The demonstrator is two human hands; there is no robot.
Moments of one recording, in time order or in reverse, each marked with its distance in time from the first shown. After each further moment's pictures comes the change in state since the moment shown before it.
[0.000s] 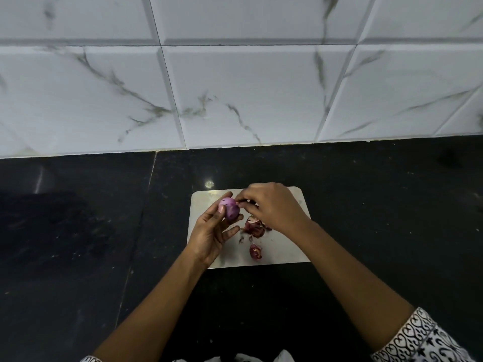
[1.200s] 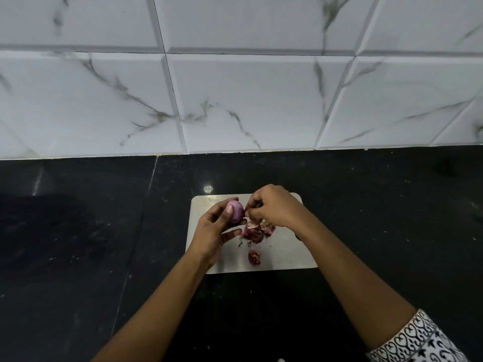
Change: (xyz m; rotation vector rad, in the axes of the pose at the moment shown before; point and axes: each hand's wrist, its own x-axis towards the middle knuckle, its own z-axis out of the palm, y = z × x) left_hand -0.009 0.013 0.027 0.262 0.102 0.045; right_hand 0.008 0.007 -0.012 0.305 -0.257 0.398
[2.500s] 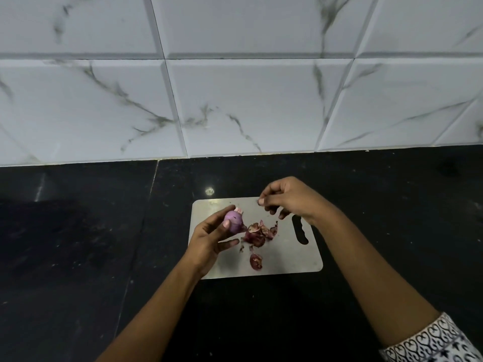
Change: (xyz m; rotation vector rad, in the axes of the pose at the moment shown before) left_hand 0.002 -0.011 -0.023 -0.059 -0.078 -0.049; right_hand -0.007 0.012 -0.033 0.448 -0.045 0.106
